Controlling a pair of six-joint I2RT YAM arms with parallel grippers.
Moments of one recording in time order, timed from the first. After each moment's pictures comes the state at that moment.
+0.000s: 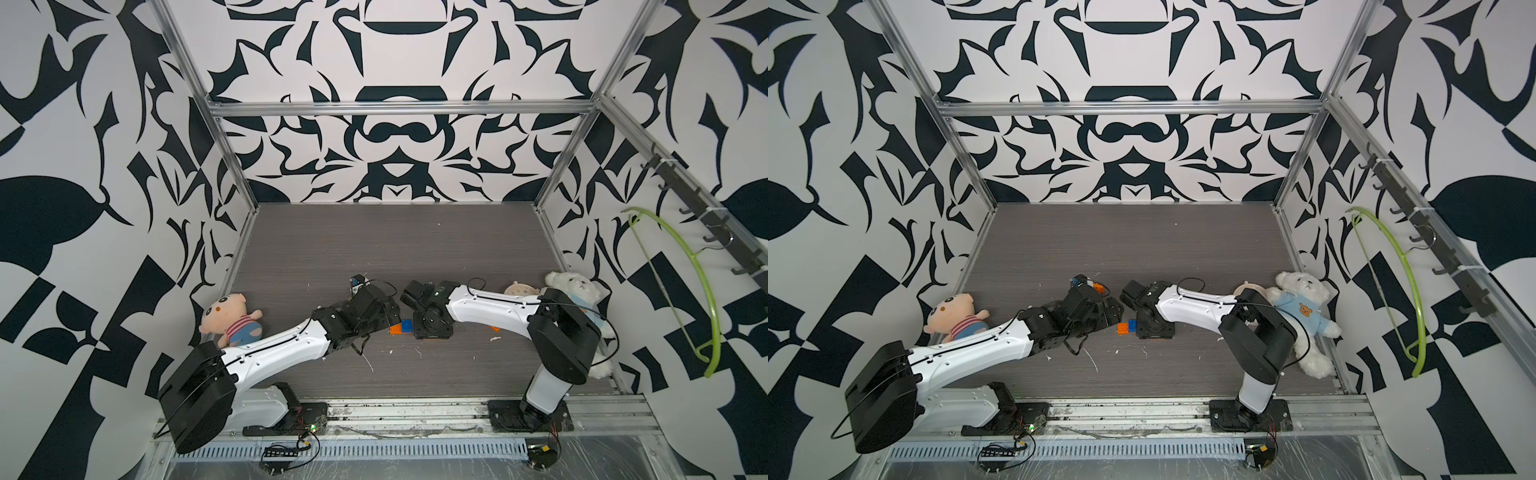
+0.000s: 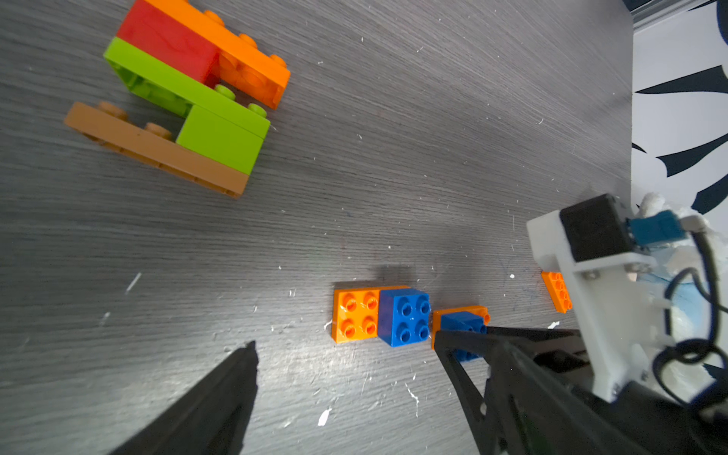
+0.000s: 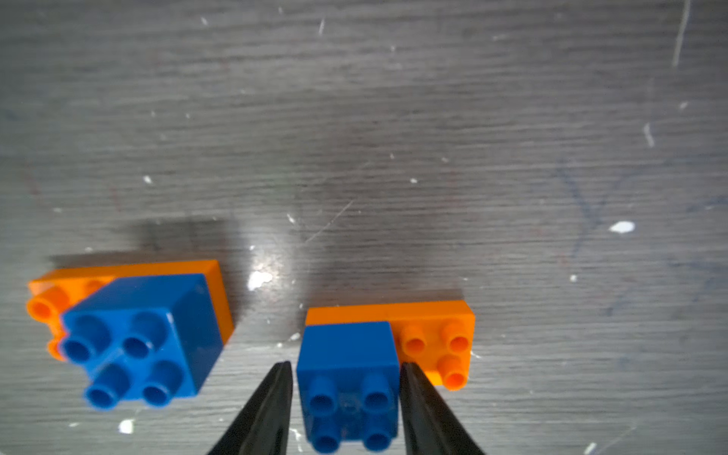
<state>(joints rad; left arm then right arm) -0.91 1.26 0.71 -0.30 -0.14 -1.06 0.88 1.73 1.08 -0.83 0.08 0.91</state>
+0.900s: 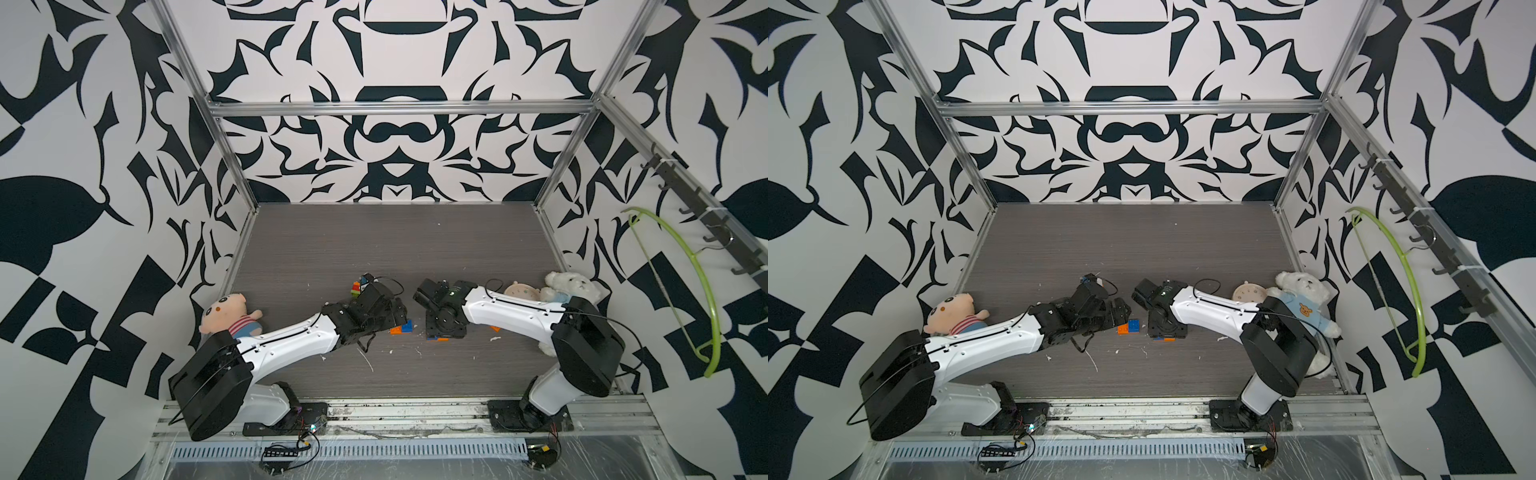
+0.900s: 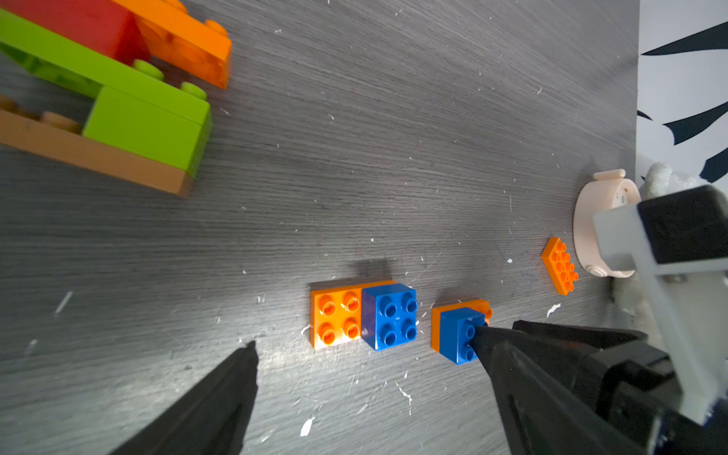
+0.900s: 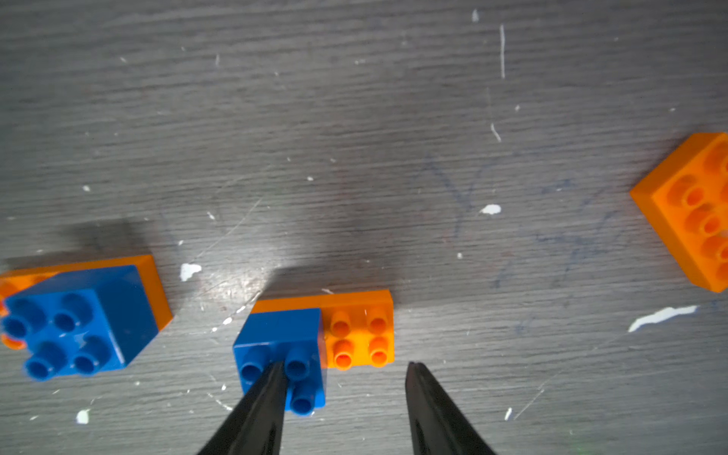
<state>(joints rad) -0.92 1.35 0.75 -0.26 -0.07 -1.02 0.85 1.61 1.01 -0.86 0.12 0.91</state>
